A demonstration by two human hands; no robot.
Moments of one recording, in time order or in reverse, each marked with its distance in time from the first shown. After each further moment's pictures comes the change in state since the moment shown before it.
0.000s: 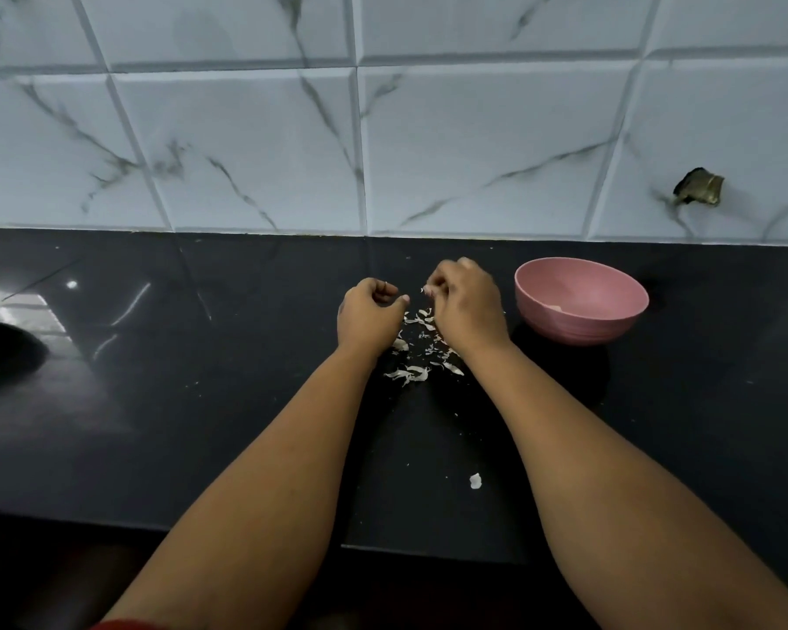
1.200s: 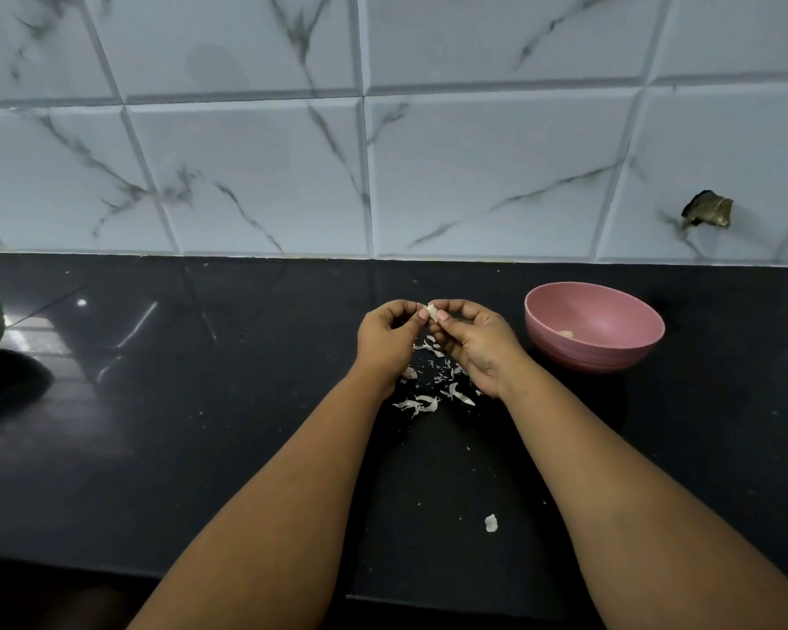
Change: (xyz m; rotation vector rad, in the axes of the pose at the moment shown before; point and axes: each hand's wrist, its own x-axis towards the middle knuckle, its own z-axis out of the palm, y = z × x) left_hand -0.003 0.008 0.007 -0.460 -0.174 0.018; right_hand 0.001 0.004 0.001 1.265 -0.192 0.542
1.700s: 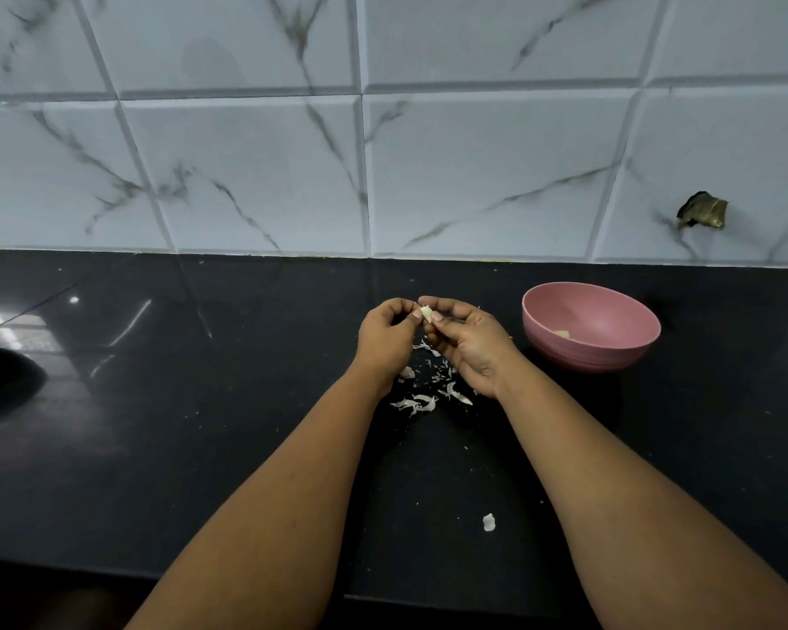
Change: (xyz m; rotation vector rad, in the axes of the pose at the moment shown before) left_hand 0.003 0.001 0.002 0.049 -0.004 -0.040; right_hand 0.001 0.001 0.001 0.012 -0.070 0.020
